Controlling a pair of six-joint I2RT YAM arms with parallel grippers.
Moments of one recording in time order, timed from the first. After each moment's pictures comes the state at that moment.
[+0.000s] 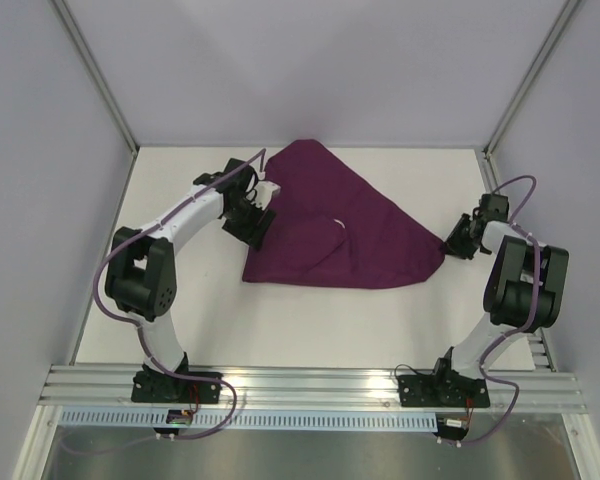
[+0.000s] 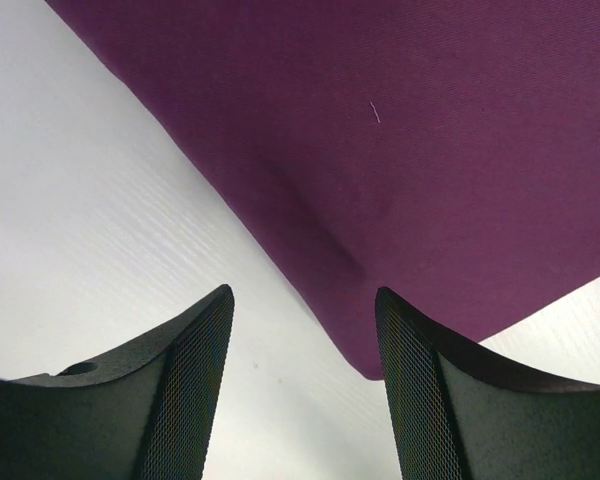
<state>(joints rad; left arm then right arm) -0.36 1.82 1.44 -0.86 0.20 0.22 -0.30 1.75 1.01 -0.32 -0.19 0.38</state>
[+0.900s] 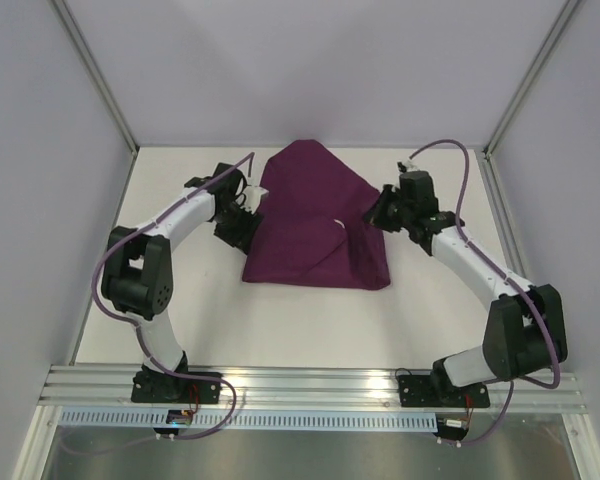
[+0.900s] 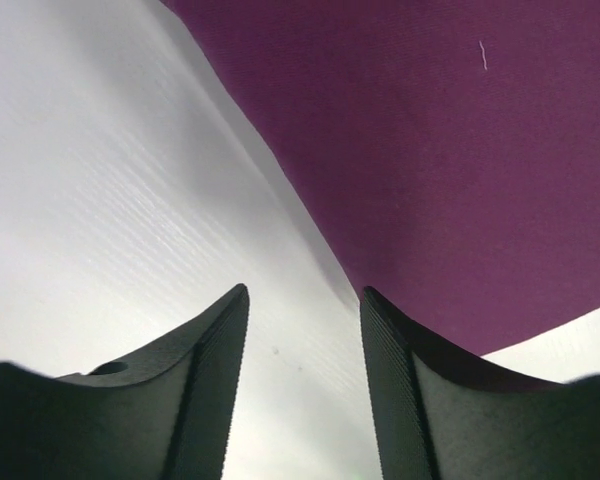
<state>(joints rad) -0.30 1.82 1.38 -0.85 0.20 0.24 0.25 1.44 1.02 -0.25 -0.17 0.60</state>
